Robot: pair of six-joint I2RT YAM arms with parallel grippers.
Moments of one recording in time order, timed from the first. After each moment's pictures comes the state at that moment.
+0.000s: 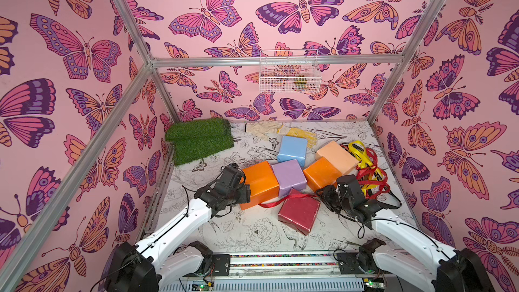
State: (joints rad) left arm -0.54 1.08 0.72 -0.61 -0.03 -0.52; right arm 0.45 1.00 0.43 -0.25 -0.15 1.19
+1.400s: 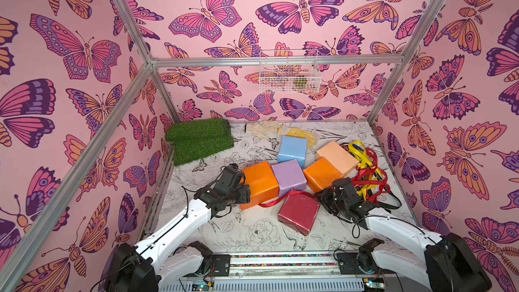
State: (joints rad) left arm -0.54 1.08 0.72 -0.61 -0.04 -0.51; right arm 0.46 1.11 0.36 -0.09 -0.09 1.22
